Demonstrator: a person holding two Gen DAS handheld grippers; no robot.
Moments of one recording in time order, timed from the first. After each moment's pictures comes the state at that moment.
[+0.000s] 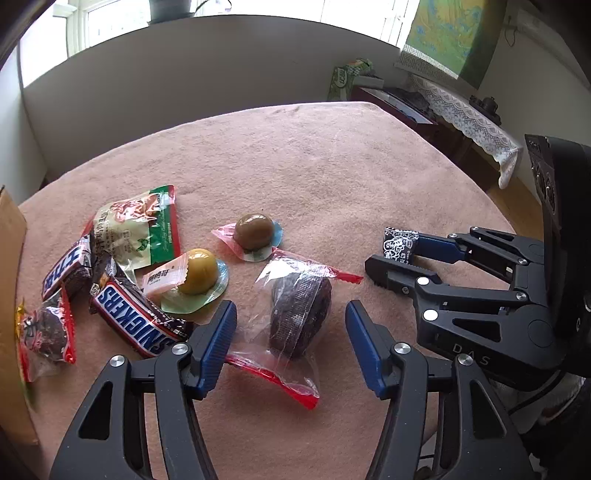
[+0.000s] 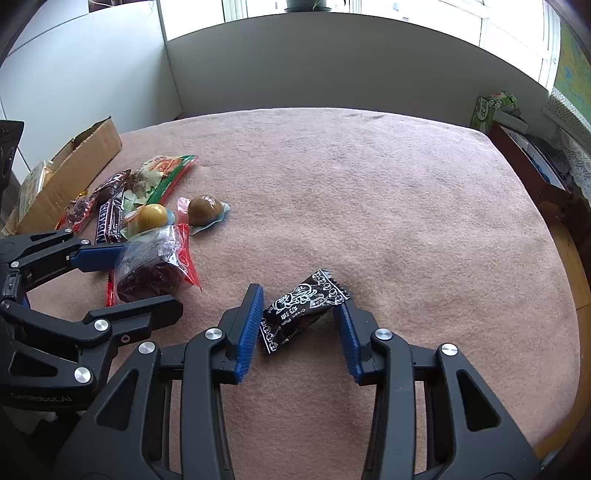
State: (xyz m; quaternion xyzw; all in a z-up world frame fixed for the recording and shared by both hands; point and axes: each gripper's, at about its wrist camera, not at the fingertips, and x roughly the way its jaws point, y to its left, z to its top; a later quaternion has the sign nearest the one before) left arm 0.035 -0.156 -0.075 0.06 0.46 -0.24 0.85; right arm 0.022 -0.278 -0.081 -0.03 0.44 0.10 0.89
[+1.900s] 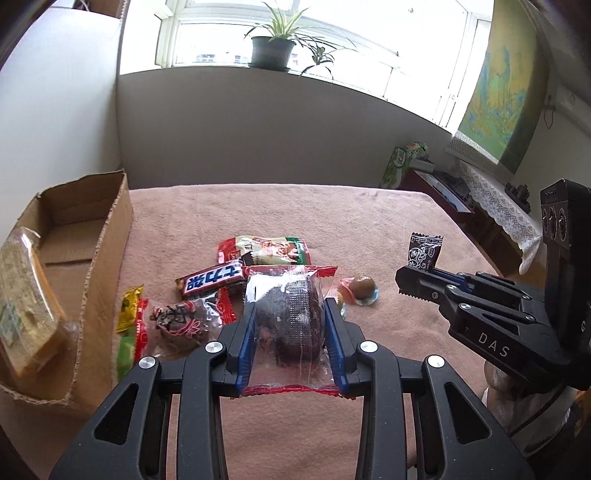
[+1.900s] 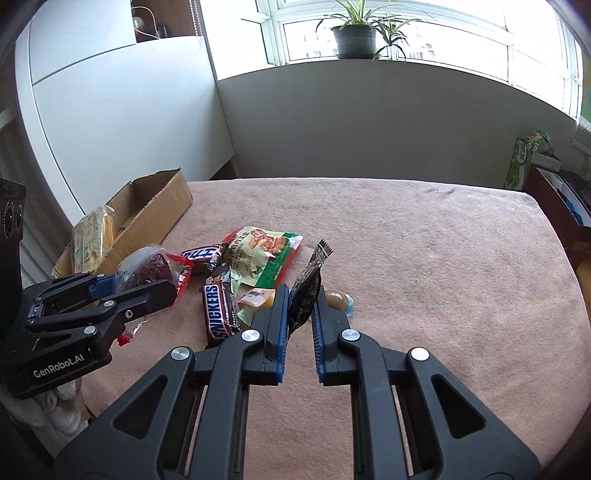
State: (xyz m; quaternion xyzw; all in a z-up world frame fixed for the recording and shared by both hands) left arm 0.017 -0.043 -0.024 -0.05 0.37 -0.15 0.91; right arm 0.031 -0.187 -0.015 -0.01 0.37 0.19 0.91
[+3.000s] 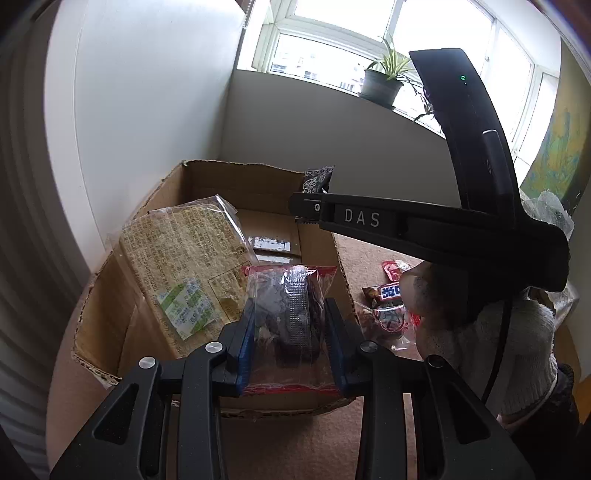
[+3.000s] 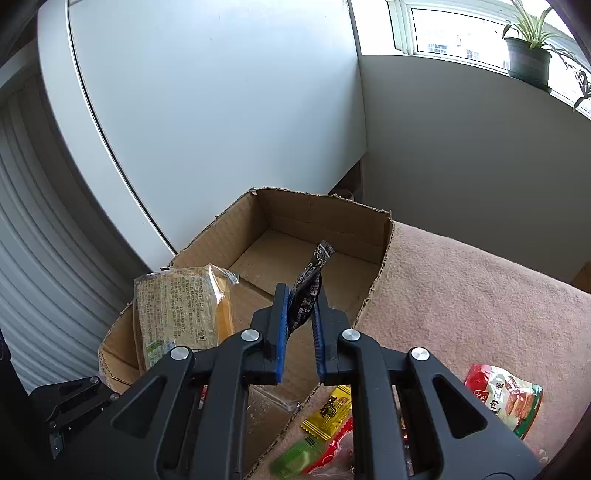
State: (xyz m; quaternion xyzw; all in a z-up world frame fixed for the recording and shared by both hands) left arm 0.004 0.107 -0.034 -0.12 0.35 -0.03 0.93; right arm 0.117 0.064 -0.023 -0.05 0.38 0.35 0.85
